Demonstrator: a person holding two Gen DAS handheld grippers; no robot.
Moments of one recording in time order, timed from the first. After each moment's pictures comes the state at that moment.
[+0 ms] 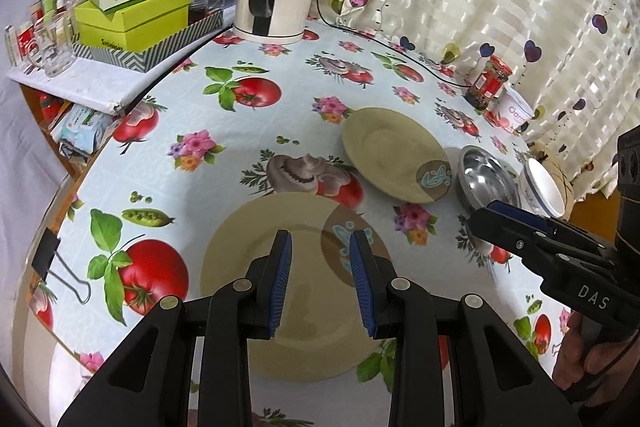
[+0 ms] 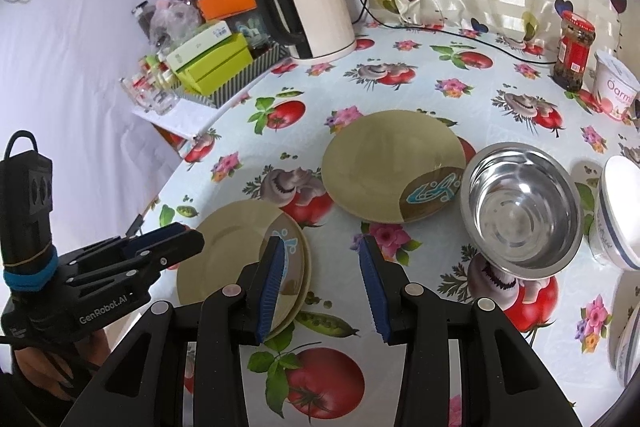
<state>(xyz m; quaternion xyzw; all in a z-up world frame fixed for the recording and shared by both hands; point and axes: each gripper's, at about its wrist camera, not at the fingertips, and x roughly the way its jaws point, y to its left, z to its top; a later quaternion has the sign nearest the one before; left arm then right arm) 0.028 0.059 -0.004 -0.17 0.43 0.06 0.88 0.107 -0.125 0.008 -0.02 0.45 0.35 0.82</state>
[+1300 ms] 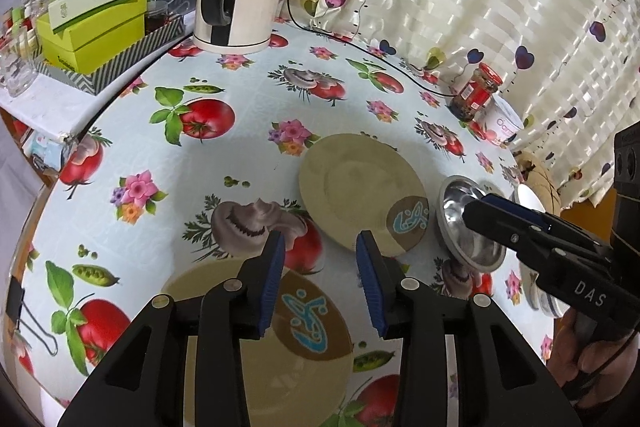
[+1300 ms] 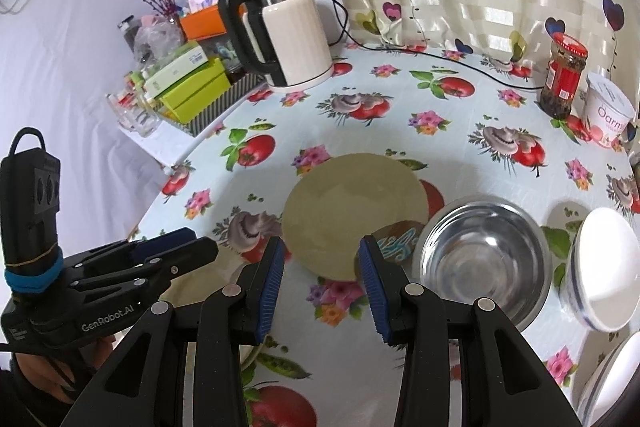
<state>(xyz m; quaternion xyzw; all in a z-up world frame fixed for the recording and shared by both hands) 0.094 0.050 0.000 -0.19 0.43 0.02 0.88 0.163 -0.133 0.023 -0.03 0.43 0.34 0.84</state>
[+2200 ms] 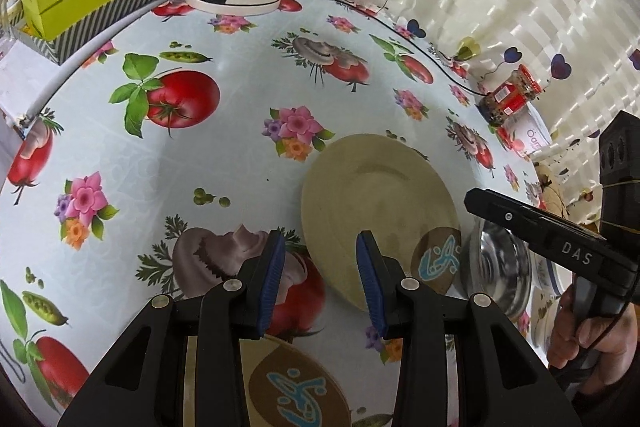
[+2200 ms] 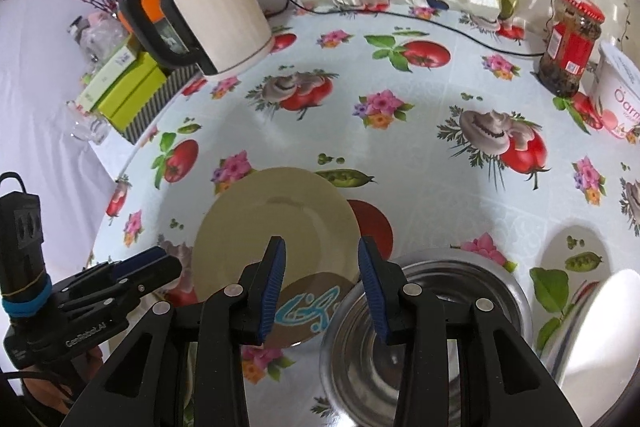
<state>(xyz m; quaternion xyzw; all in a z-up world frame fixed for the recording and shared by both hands) 0.161 0.063 -0.046 -0.23 0.47 0.03 0.85 0.267 -0.133 -0.023 -0.03 0.51 0.30 0.80</state>
